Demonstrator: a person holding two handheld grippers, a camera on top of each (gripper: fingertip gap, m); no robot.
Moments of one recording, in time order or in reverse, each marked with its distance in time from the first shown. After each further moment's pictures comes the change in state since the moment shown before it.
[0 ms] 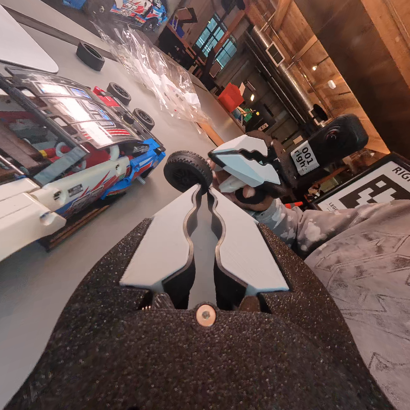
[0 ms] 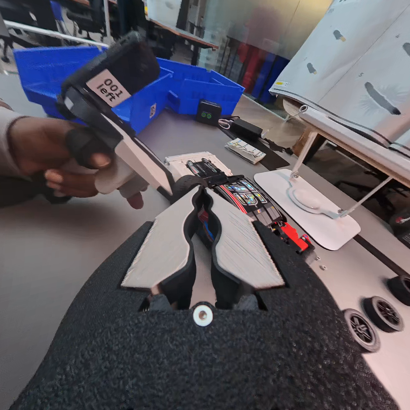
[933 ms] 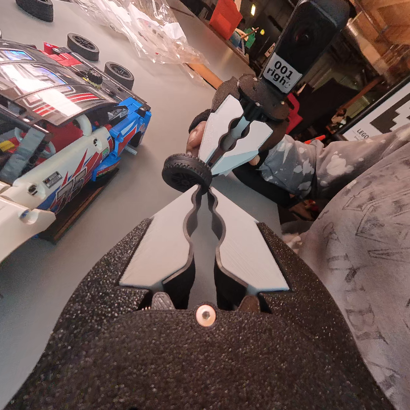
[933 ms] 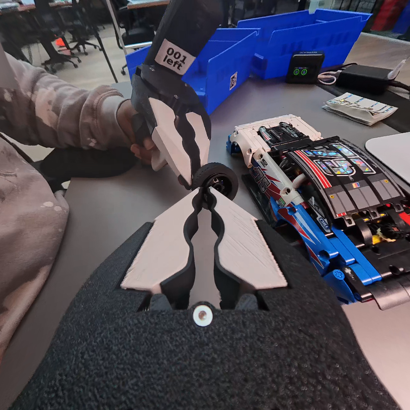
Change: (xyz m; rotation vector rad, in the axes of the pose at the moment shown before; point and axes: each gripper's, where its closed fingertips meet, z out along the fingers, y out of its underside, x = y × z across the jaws) left arm -0.001 0.038 -0.005 -0.240 0.022 0.198; right arm -0.046 0.034 -0.007 -0.088 -0.454 0.222
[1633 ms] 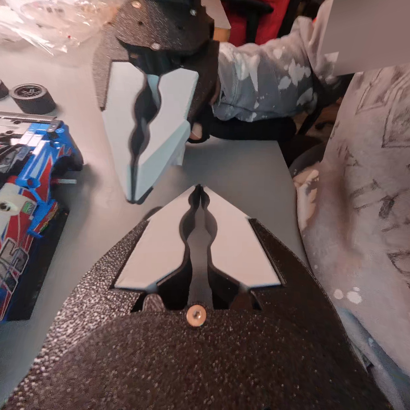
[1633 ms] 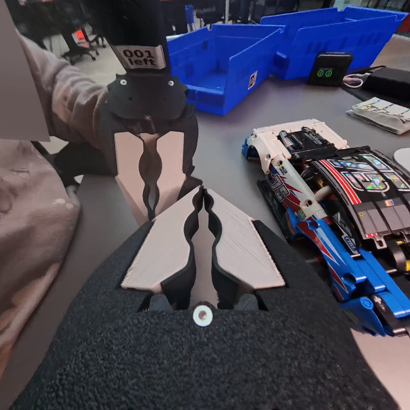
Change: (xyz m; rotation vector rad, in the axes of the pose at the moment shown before) left arm 0.043 0.042 0.027 -0.225 0.074 0.499; right arm -0.015 -0.001 0.012 -0.008 -0.068 -0.027
